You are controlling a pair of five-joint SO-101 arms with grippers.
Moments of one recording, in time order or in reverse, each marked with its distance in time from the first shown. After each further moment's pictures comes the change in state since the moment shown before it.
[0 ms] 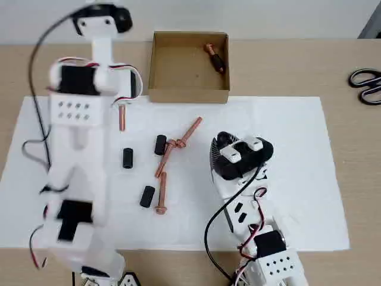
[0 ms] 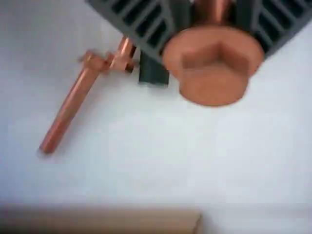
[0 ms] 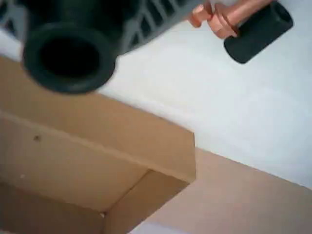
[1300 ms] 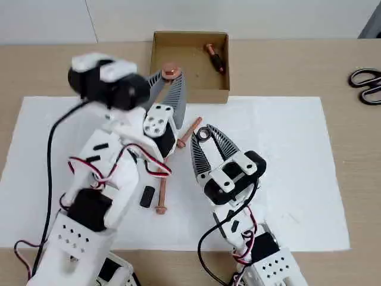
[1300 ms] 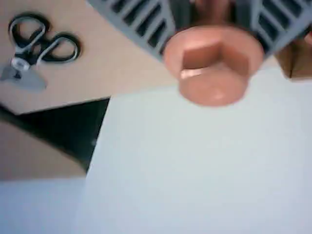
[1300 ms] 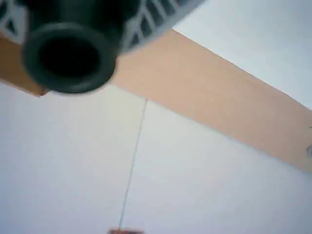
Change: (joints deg) left arm 22.8 -58.5 75.9 -73.1 2.7; right arm -8.7 0.0 0.7 -16.9 2.1
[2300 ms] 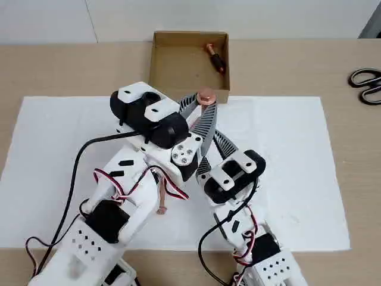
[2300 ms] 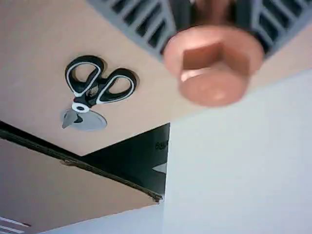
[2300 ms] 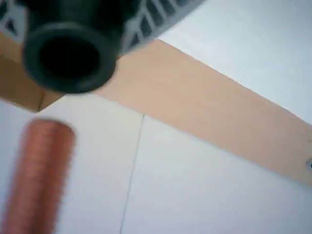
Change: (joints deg) left arm 9.0 -1.7 6.2 -3.4 -6.9; right arm 0.2 -2.1 -0.1 3.9 -0.2
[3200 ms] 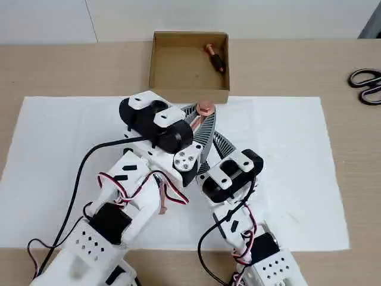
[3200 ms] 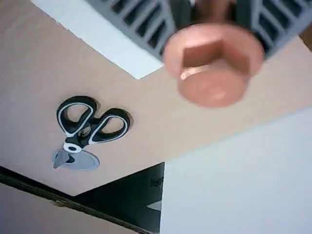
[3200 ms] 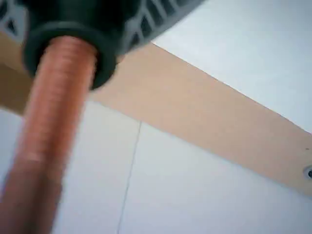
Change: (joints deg) left arm 0.1 -1.1 6.1 0.4 -0.9; right arm -0.3 0.0 -0.1 0.4 0.0
